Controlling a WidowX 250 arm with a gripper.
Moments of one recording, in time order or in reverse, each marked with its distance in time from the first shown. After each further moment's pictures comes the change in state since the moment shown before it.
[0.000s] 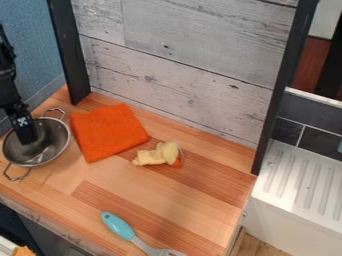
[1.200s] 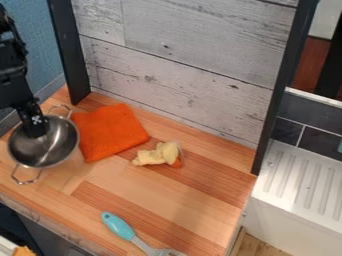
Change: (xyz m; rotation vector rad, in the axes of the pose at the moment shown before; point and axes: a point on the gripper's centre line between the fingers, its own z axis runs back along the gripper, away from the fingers) arm -0.018 0.029 0.018 -0.037 0.027 0.033
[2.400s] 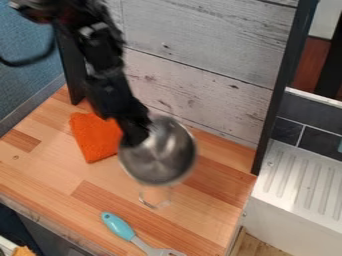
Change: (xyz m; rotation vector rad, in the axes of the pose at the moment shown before) arm -0.109 0.160 -0.005 -0.028 0.186 0.050
